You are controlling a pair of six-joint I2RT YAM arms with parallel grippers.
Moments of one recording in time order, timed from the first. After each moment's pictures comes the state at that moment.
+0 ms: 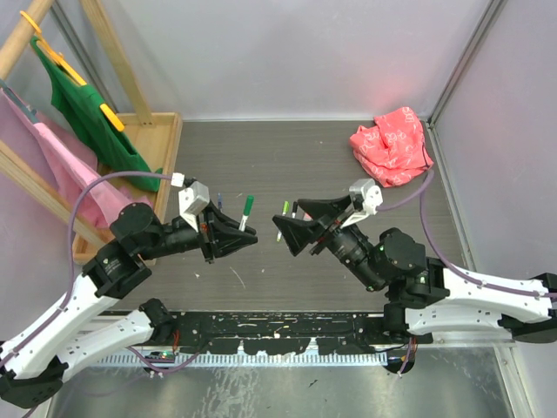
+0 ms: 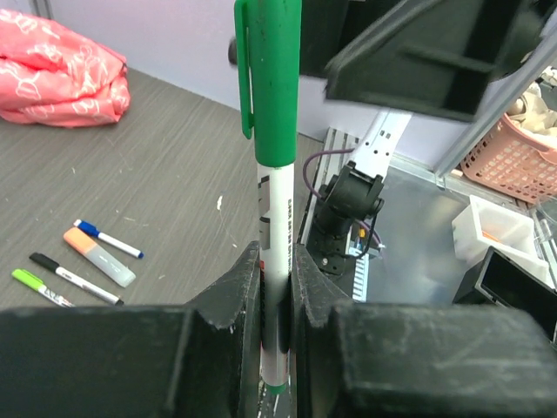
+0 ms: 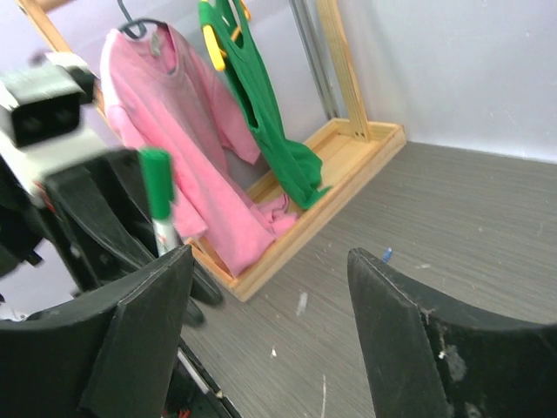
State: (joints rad) left arm -0.82 0.71 0.94 -0.19 0.51 -0.28; right arm 1.40 0.77 0.90 0.10 0.64 0.26
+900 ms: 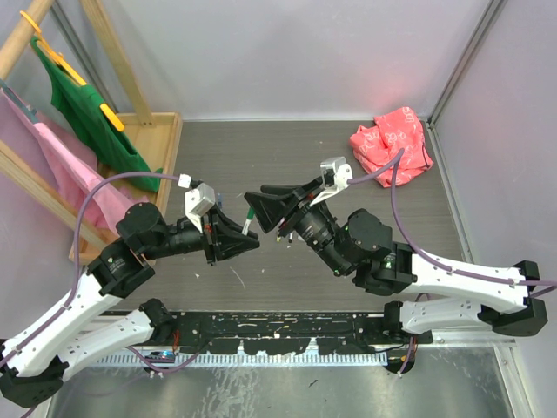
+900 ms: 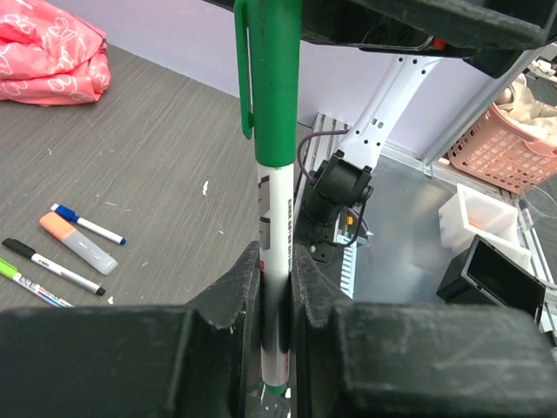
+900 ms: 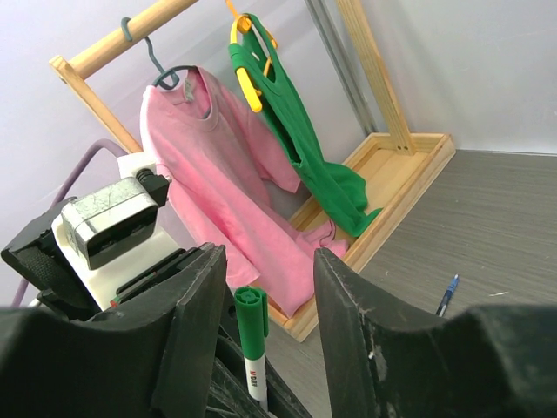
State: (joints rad) left arm -0.82 0.72 0.91 -0.20 0.54 -0.30; right arm 1.37 1.05 1.14 0.20 0.62 0.37
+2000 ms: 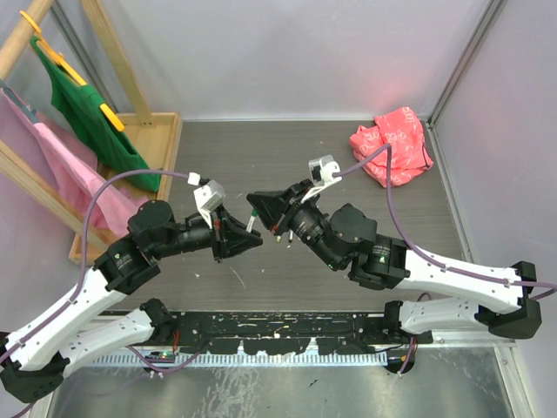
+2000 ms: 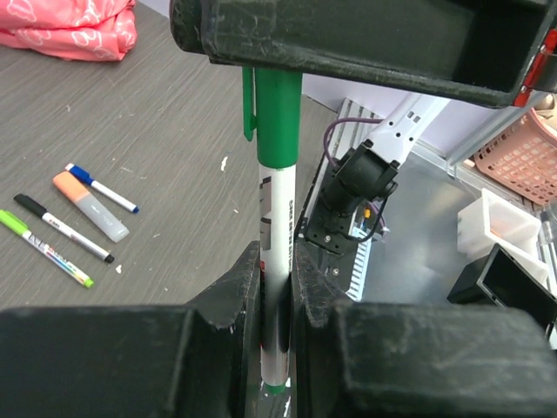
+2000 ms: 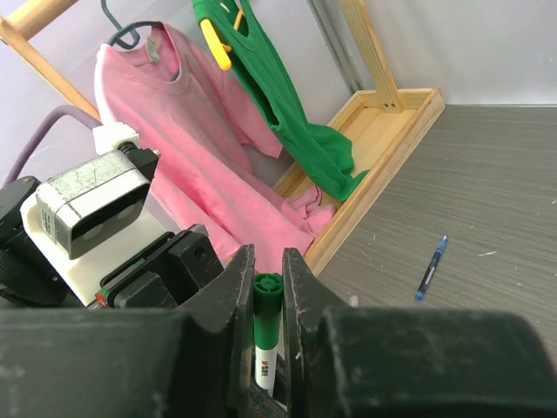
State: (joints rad) left arm -0.82 0.76 0.92 -0.24 0.45 -0.33; right arm 1.32 1.08 1.14 0.09 0.56 0.47
